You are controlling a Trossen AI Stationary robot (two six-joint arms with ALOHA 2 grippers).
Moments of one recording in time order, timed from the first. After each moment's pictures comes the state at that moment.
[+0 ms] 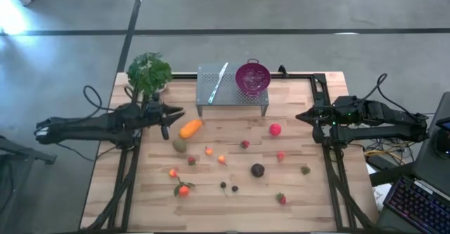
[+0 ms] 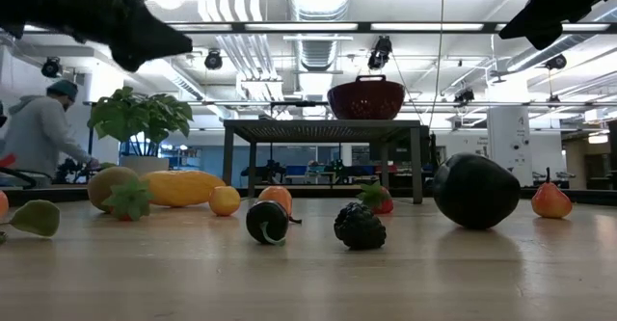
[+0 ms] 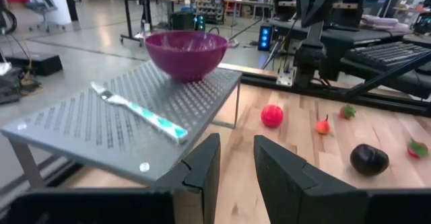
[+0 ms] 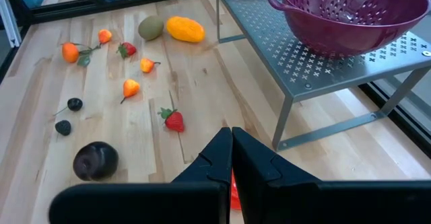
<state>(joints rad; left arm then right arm) 0.11 0.43 0.32 0.03 -0.22 -0.09 -0.06 0.44 0.70 -0.77 0.13 0.18</state>
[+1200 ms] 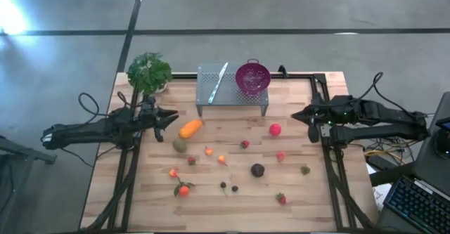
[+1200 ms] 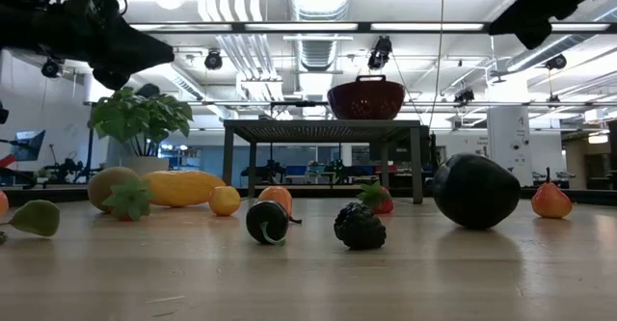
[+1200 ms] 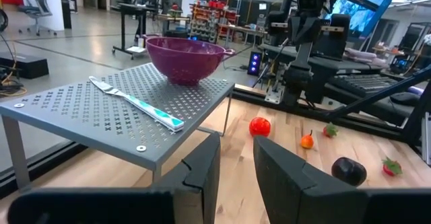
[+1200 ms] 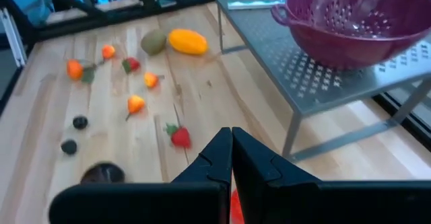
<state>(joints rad) 0.11 0.27 0.17 0.02 -0.20 -0.16 -0.06 0.51 0.70 -0.67 0.13 0.23</state>
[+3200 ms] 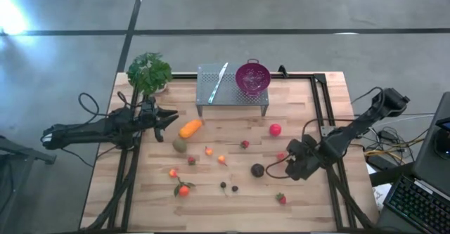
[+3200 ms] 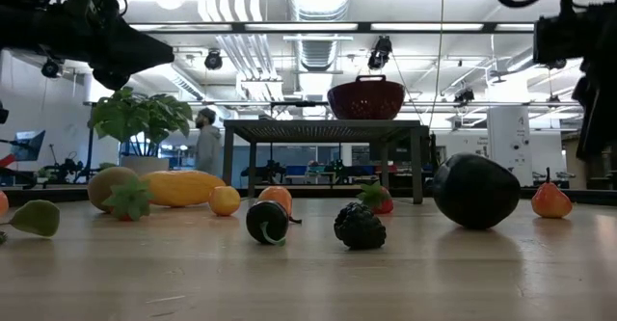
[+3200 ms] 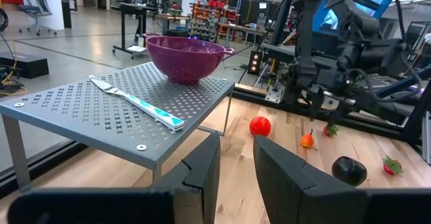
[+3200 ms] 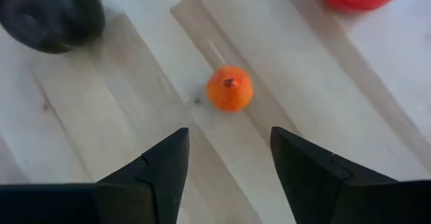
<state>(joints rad) 0.11 0.27 0.17 0.02 -0.20 -0.16 0.63 1.20 0.63 -0.77 0.37 1.22</state>
